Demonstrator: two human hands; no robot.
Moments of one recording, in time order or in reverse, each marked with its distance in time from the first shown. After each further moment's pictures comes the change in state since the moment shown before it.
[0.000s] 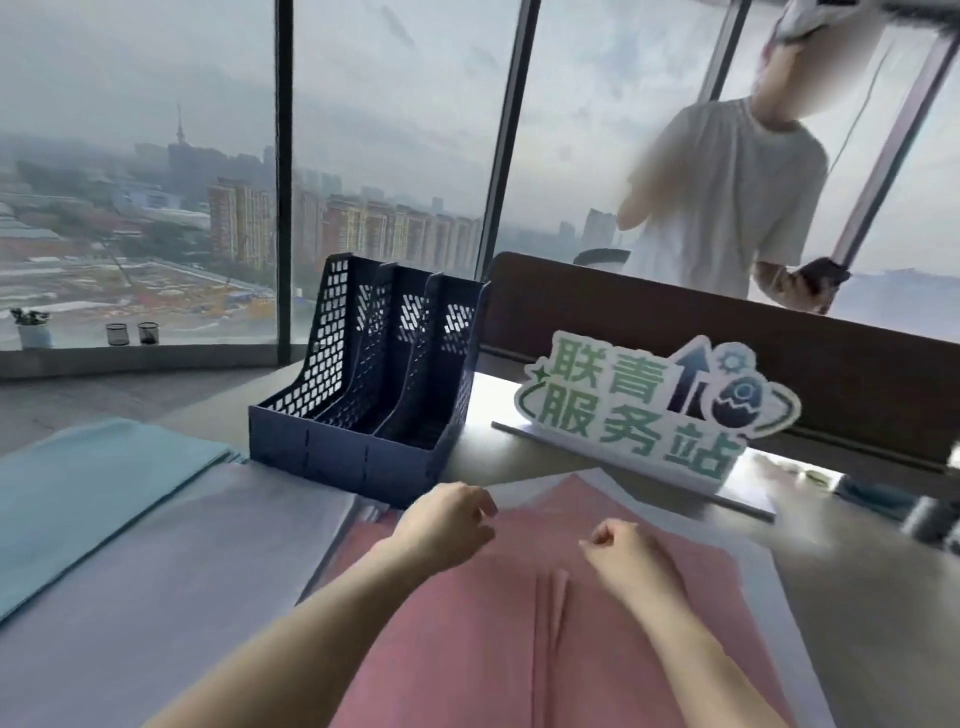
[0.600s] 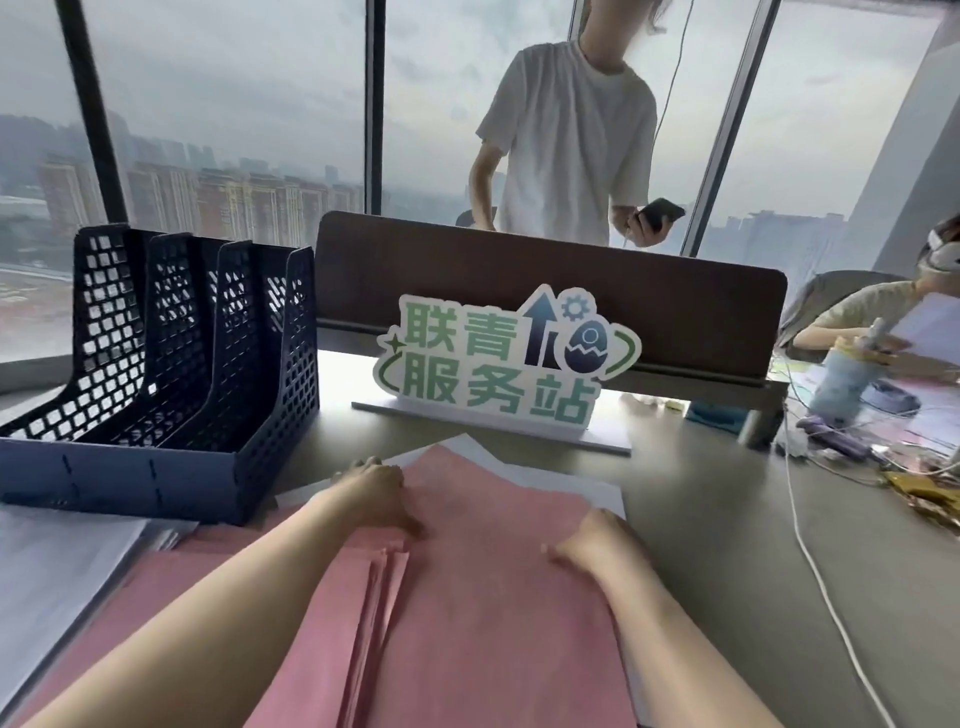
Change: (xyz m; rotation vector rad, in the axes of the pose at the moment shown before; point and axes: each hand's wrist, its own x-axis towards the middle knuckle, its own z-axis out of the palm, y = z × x) left_hand 0.102 0.071 0.073 0.356 -0.323 -0.107; right_hand 0.040 0.133 -0.054 -0.080 -0.105 0.380
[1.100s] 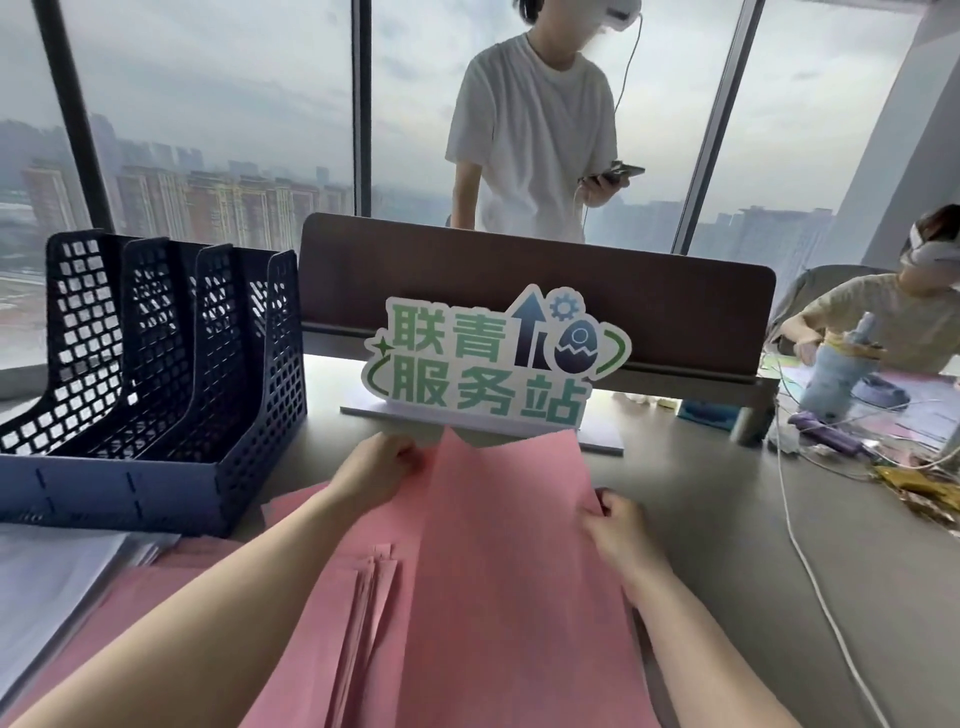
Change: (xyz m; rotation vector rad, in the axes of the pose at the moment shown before) left_hand 0.019 0.015 -0.011 -0.505 0.300 0.147; right_hand 0.021 0.032 -0.002 0.758 0.150 -0.229
